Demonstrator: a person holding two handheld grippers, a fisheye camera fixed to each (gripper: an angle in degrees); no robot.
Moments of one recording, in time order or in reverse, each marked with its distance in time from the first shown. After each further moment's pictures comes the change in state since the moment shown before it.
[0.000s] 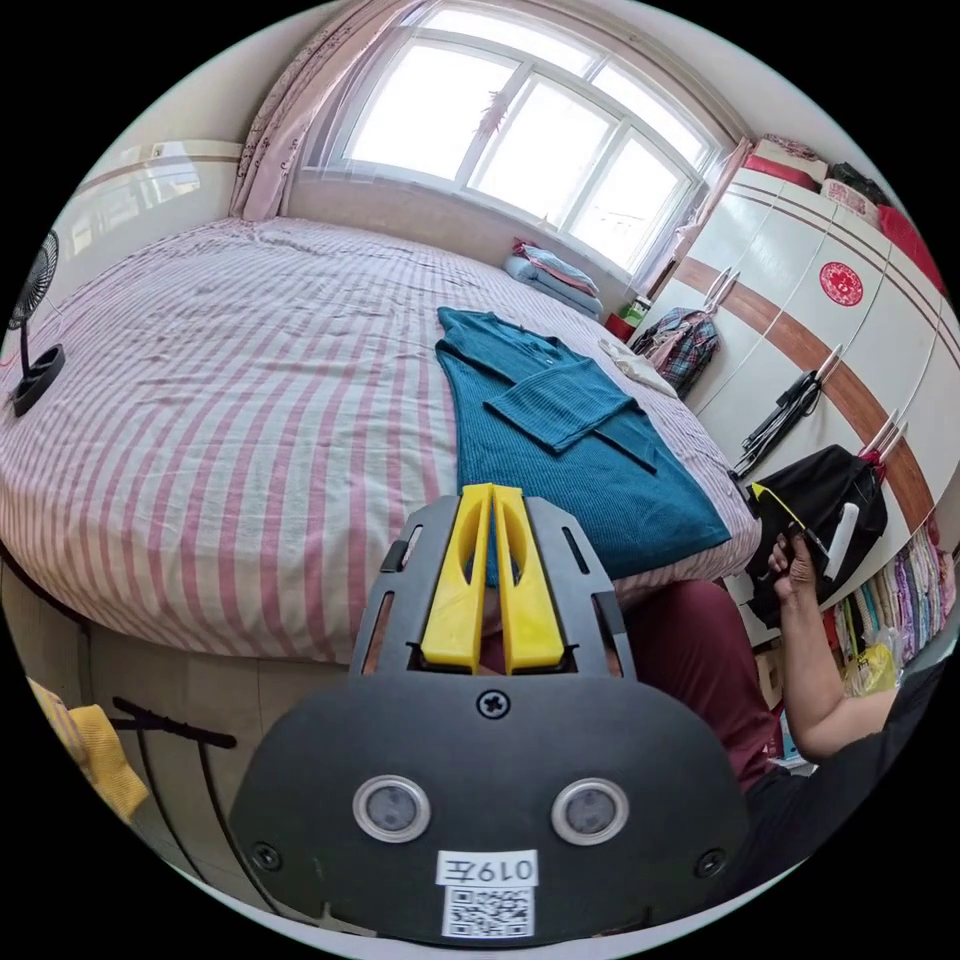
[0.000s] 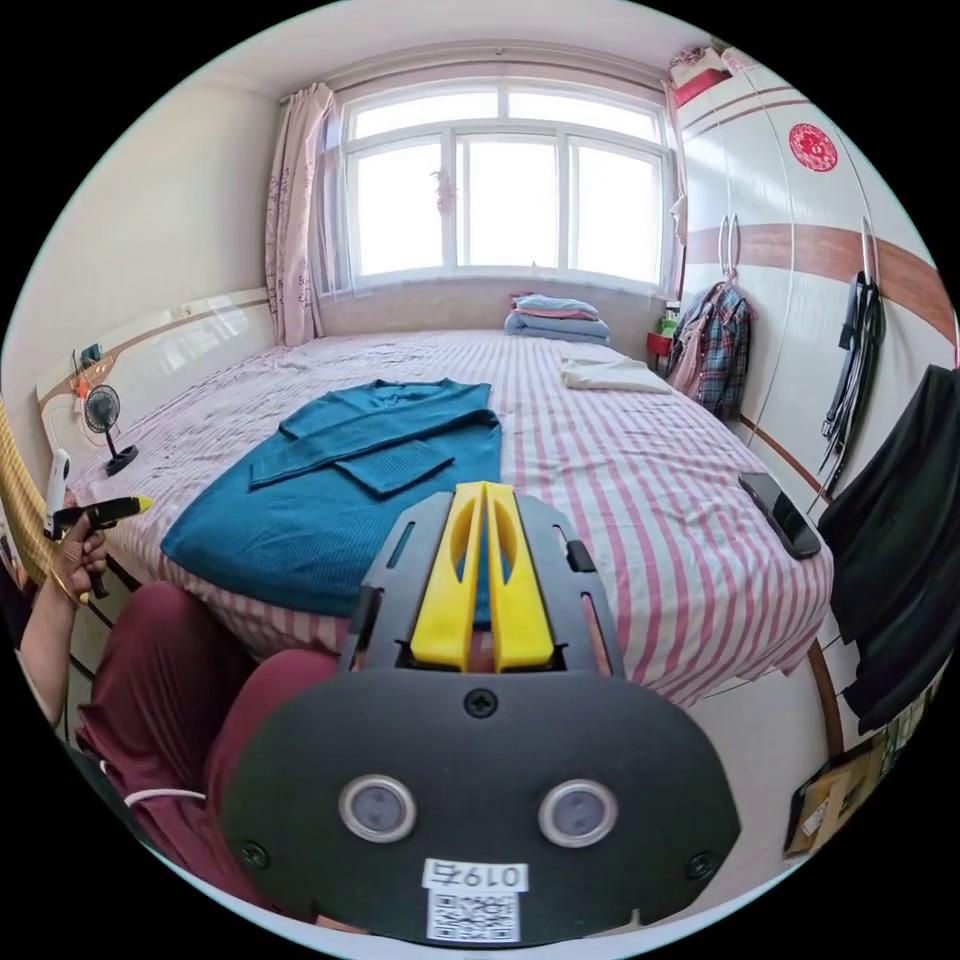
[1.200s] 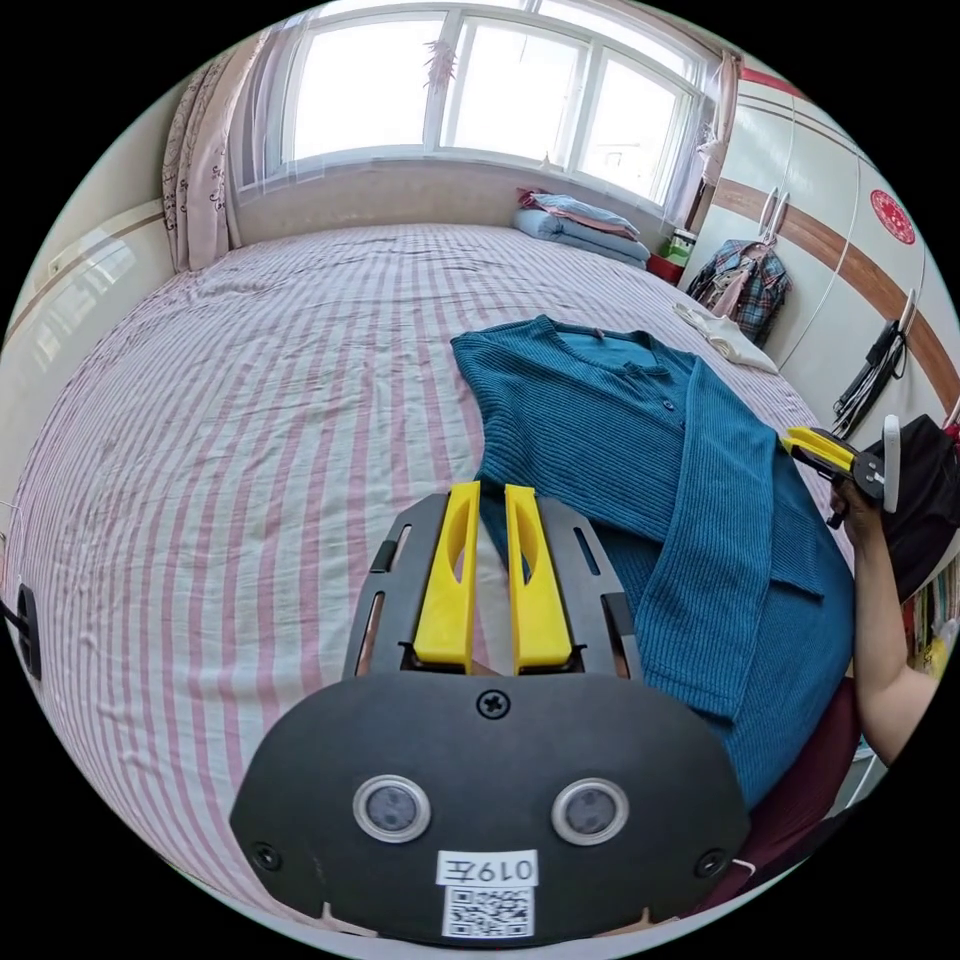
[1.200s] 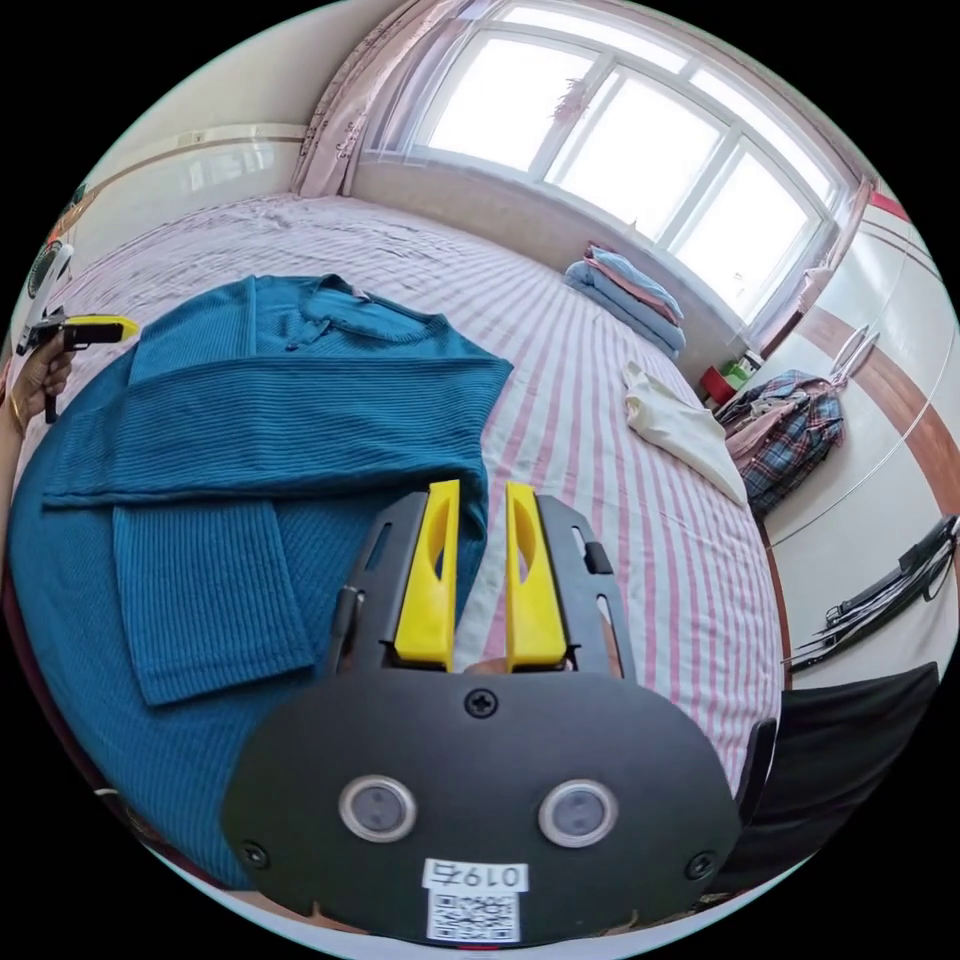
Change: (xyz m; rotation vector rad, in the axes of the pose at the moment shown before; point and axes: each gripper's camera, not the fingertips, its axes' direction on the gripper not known) left arm -0.002 -0.320 0.293 -0.129 -0.180 0.180; right arm -0.102 -0.261 0.524 -0.261 0.106 -0.391
